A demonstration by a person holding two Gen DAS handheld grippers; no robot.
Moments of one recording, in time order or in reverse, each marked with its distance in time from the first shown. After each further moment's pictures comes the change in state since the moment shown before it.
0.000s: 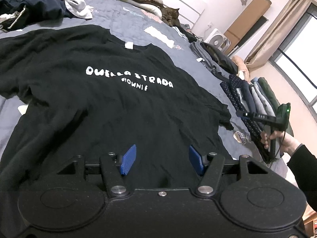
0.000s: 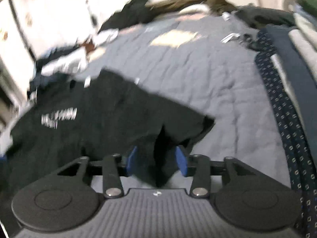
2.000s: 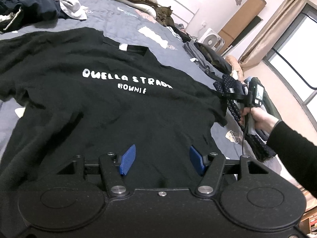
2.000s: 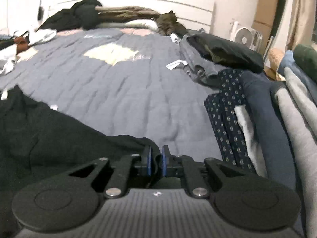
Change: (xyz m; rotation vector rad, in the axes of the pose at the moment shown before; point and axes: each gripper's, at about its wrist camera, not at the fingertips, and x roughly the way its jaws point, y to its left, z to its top) left arm -0.009 -0.002 0.002 0.014 -0.007 -0.027; right arm 0.086 0.000 0.065 -0.117 -0.029 -0.487
